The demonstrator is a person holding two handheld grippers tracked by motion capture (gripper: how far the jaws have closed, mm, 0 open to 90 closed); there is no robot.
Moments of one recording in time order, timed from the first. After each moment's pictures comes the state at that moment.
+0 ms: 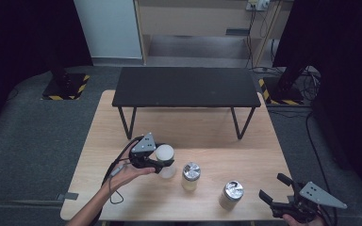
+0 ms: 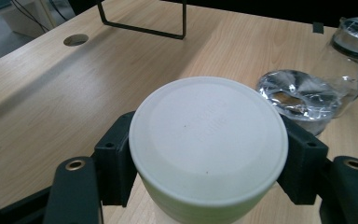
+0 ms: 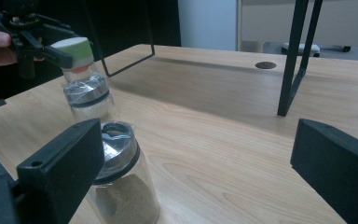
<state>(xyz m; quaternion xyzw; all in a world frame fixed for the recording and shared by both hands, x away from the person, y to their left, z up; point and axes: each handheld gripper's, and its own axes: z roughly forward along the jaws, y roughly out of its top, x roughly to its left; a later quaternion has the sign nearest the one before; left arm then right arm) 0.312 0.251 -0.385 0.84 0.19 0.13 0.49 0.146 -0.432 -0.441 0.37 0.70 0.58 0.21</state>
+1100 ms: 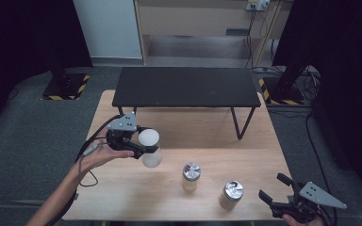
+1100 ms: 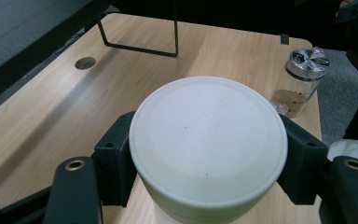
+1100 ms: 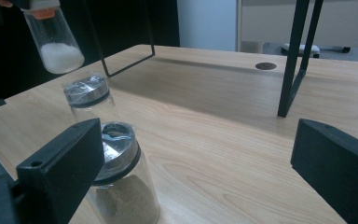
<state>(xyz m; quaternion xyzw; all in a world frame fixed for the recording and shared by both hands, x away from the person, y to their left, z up) 0.327 0.295 -0.287 0.86 0.16 0.11 0.47 0.145 -0.431 -0.441 0.37 0.70 0.58 0.22</state>
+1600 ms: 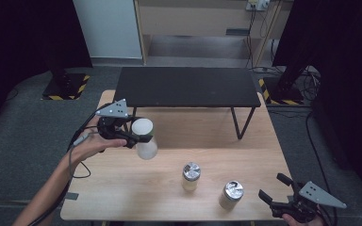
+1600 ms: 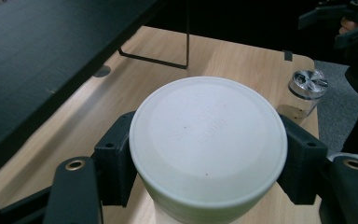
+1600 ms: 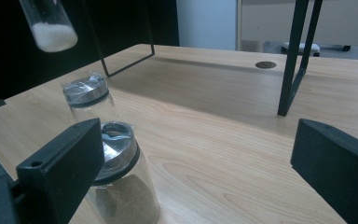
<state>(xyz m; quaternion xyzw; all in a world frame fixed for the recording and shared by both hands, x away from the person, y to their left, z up) 0.333 0.310 -0.257 0.85 0.18 0.11 0.48 0.146 -0.431 -0.441 0.37 0.70 0.58 0.21</state>
